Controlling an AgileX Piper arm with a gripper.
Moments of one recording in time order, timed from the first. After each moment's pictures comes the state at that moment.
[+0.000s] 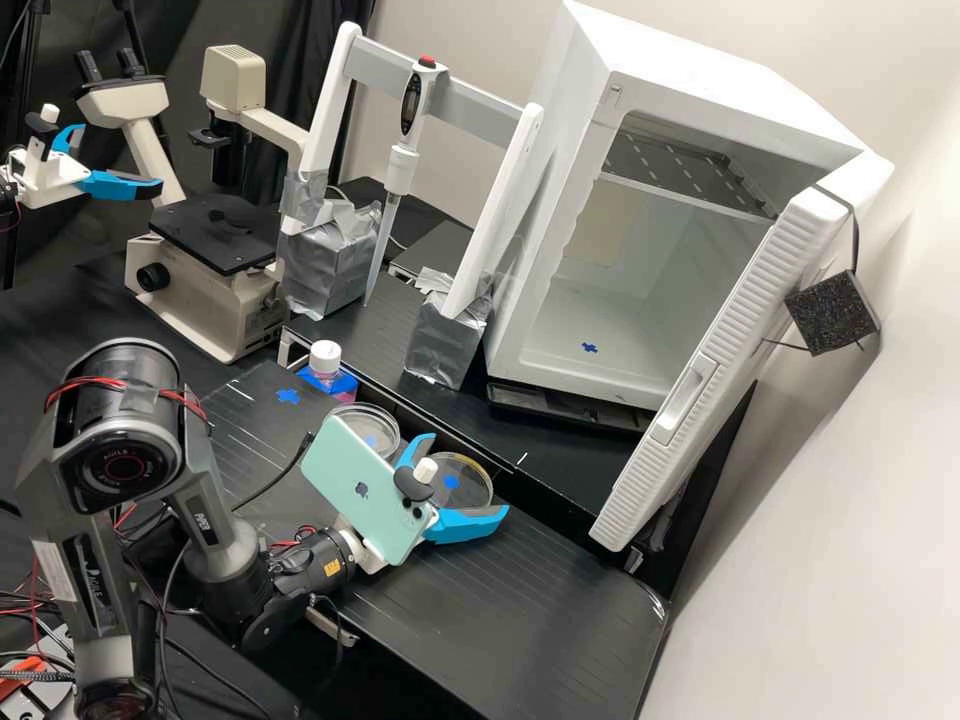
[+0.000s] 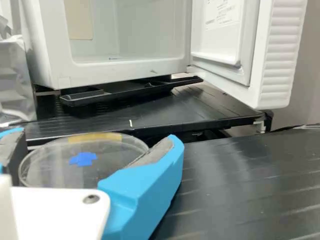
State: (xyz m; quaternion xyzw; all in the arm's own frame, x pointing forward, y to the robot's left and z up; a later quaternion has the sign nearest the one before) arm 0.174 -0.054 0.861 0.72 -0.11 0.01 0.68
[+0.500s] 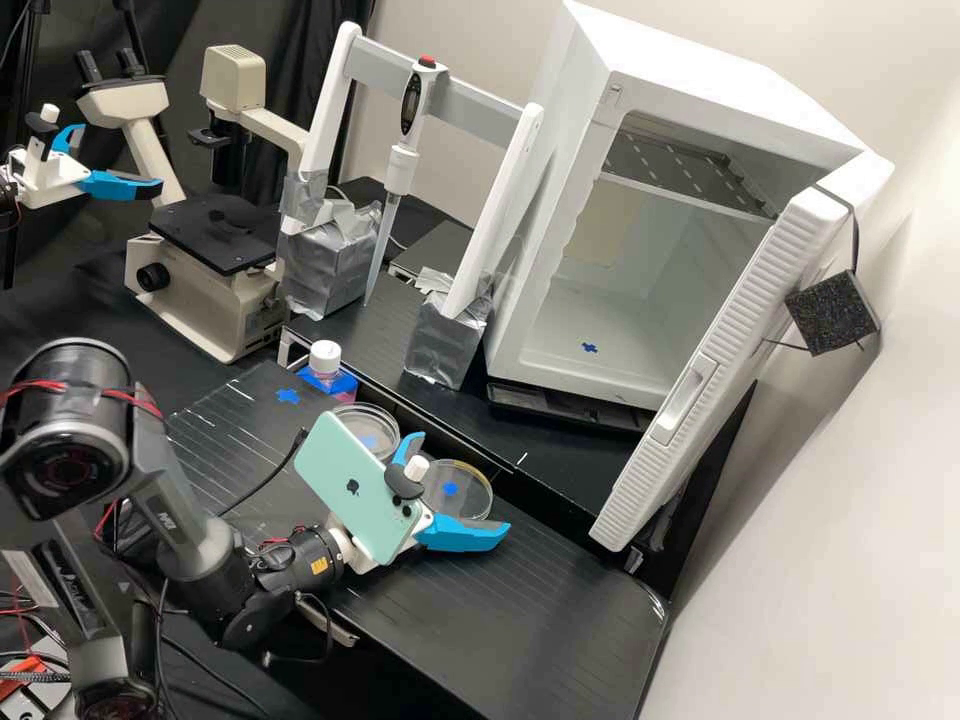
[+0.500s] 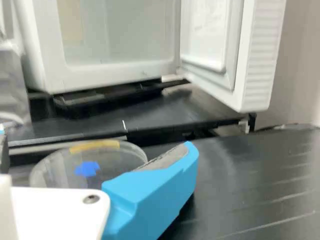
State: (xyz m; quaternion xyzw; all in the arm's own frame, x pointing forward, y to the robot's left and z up) arm 0.159 -0.035 0.865 0.72 -0.13 0.04 0.68
